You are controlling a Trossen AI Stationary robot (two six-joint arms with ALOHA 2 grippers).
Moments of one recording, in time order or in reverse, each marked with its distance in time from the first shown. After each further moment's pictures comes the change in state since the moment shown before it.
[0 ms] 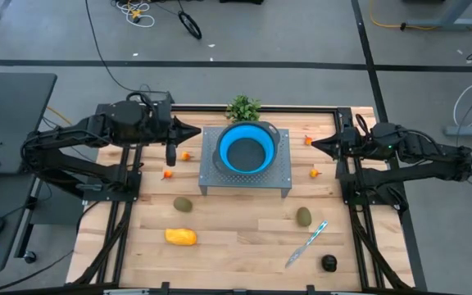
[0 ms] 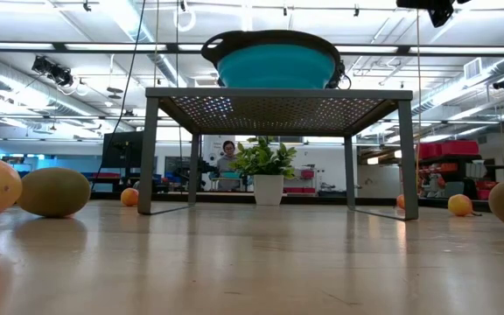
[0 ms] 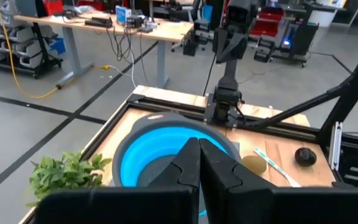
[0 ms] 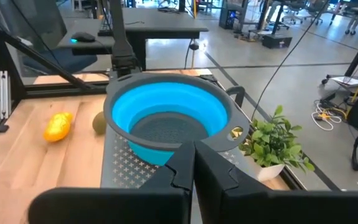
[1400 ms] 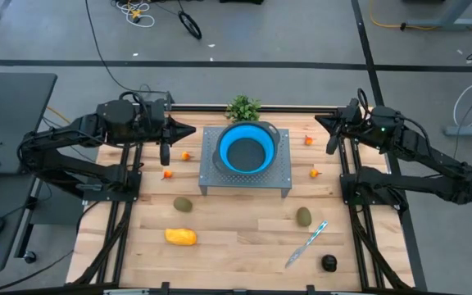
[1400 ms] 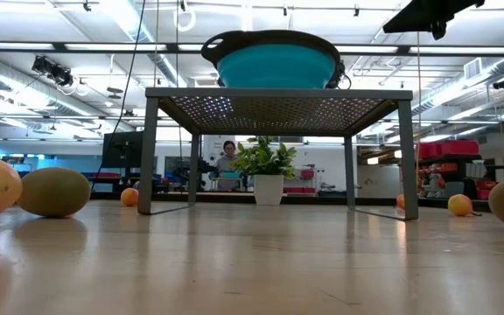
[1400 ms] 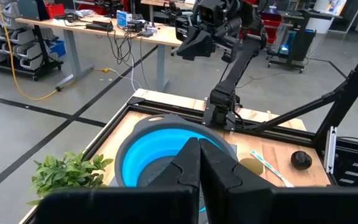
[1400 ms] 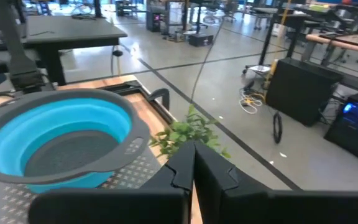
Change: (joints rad) left arm 0.000 -0.041 0.000 -0.020 0.001 -0.011; right arm -0.389 0.032 0.000 0.076 -0.060 -0.037
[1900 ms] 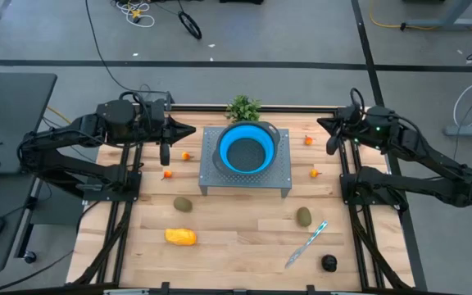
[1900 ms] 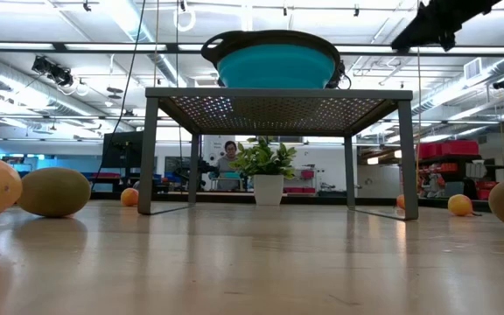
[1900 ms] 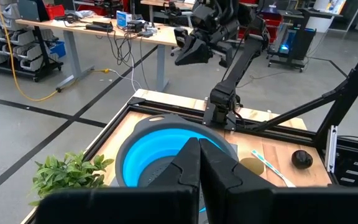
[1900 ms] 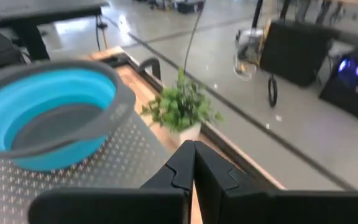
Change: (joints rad) left arm 0.000 0.000 0.000 0.000 0.000 0.008; right arm -0.046 0.004 0.000 -0.142 0.000 0.087
